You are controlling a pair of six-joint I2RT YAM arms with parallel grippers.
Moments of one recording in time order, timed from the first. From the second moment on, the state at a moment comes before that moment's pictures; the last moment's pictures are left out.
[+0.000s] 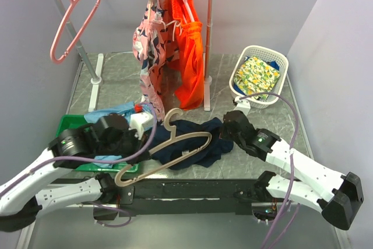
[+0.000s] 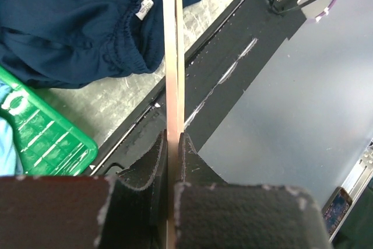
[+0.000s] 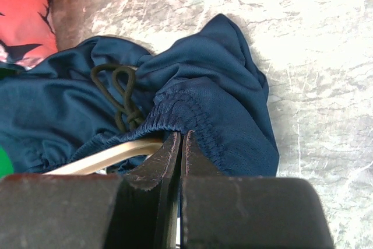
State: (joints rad) left arm -0.98 0.78 1.16 -1.11 0.15 -0.38; right arm 0.78 0.94 0.71 -0.52 0.41 0.74
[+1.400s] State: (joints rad) left arm -1.38 1.04 0.41 0.36 -0.49 -0.29; right arm 0.87 0.74 0.78 -0.73 0.36 0.93
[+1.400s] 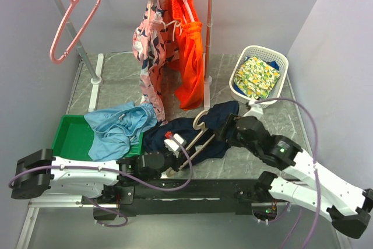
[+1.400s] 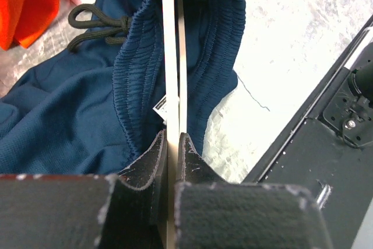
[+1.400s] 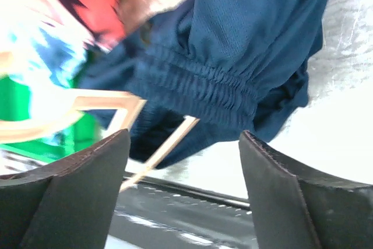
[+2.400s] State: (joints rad) left arm -1.38 1.24 0.51 0.42 -0.40 -0.14; right arm 0.22 1.02 0.77 -0.59 -0.13 1.07
